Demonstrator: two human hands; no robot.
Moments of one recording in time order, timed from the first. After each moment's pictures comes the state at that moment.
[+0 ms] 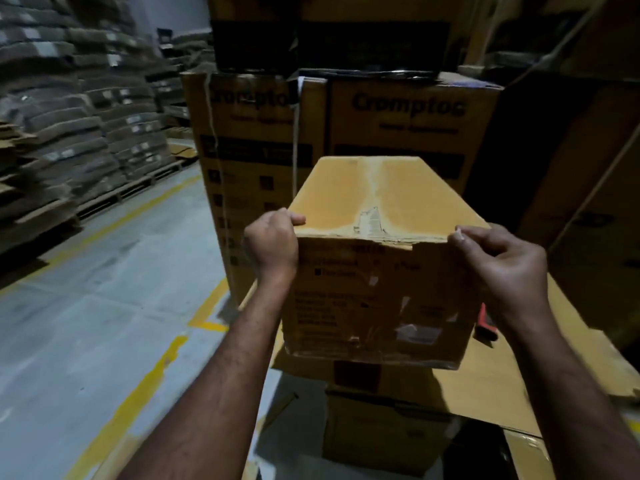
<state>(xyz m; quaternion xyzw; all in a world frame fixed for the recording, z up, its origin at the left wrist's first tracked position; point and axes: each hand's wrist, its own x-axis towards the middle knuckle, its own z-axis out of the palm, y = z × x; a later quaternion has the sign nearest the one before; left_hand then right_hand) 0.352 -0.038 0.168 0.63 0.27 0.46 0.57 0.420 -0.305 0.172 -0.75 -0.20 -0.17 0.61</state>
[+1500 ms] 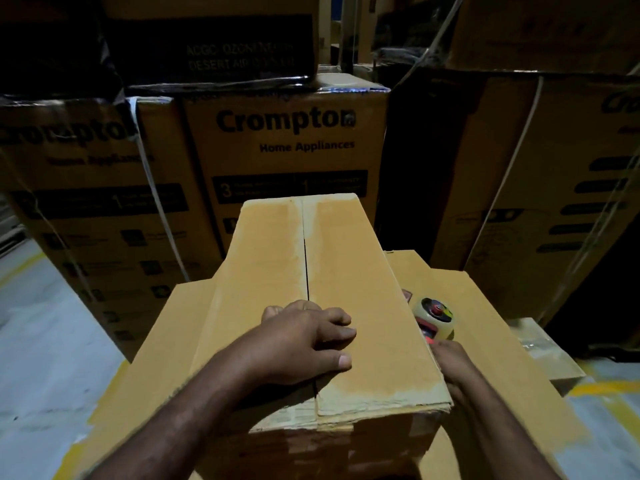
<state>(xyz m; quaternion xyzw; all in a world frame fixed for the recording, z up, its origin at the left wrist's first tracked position) 0.552 -0.130 0.157 0.97 -0.16 -0.12 0.15 0.653 -0.400 0.013 -0.75 0.19 0.14 0.62</state>
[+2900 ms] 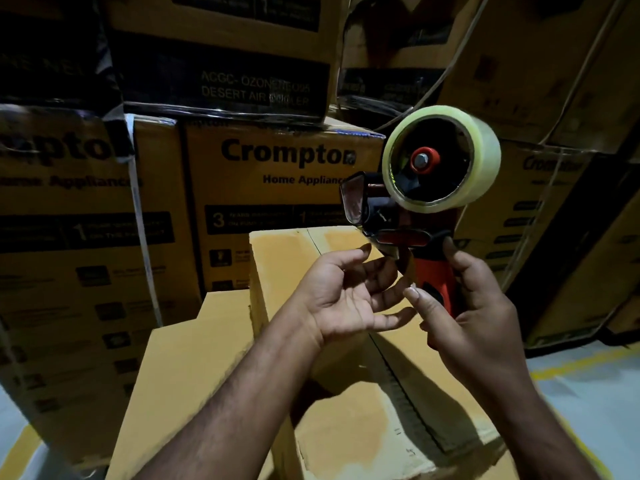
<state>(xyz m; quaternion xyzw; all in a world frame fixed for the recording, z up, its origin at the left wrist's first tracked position) 0.605 -0.053 0.217 0.31 -0.05 -0.35 0.88 0.544 -0.228 0.196 -0.83 -0.12 -0.33 0.44</state>
